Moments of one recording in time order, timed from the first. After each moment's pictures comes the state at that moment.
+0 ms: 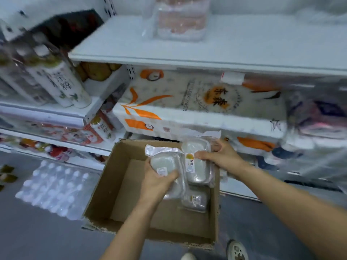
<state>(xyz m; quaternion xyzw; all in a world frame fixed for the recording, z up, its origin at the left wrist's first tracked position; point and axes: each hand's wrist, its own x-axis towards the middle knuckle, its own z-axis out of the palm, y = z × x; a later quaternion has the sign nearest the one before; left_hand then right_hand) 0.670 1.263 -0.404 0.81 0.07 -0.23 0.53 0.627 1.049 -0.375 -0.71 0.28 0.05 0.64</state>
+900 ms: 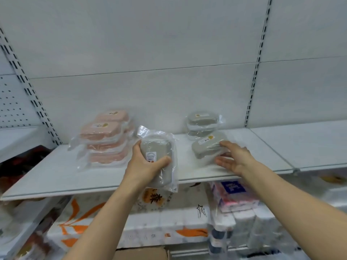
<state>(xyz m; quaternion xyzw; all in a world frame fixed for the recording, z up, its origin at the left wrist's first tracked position) 0.708 1.045 -0.116 0.78 -0.25 -0.15 0.56 0.574 0.811 -0.134 -0.43 0.42 -0.29 0.75</state>
